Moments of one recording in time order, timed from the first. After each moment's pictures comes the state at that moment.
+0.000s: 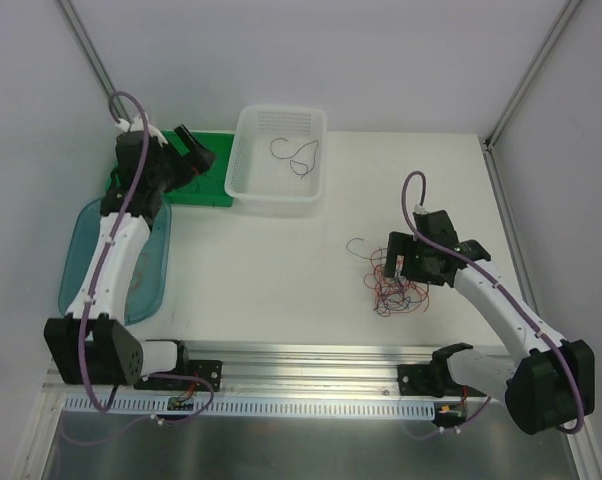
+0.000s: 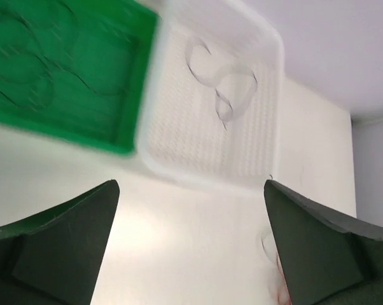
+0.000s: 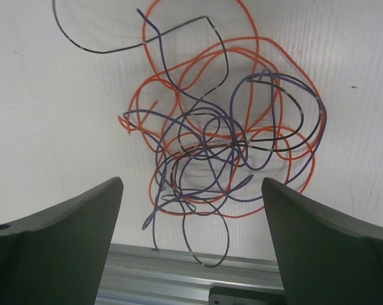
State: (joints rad) left arm 0.05 1.36 1.29 -0.33 0.18 -0.57; right arm 0.33 1.11 0.82 -0.75 0.00 0.42
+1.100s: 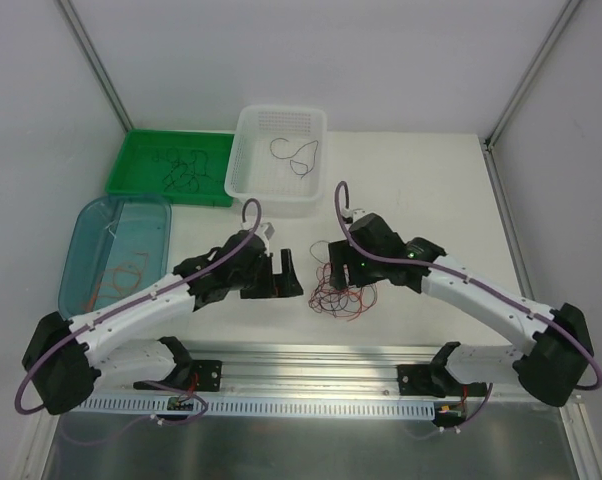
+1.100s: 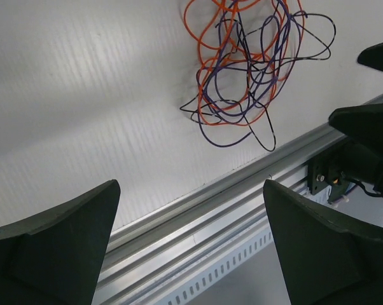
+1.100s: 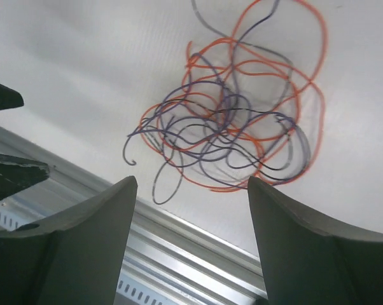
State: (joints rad) left arm -0.79 1.05 0.69 -0.44 0.10 -0.80; right arm 0.84 1.27 0.97 -0.65 0.02 0.50
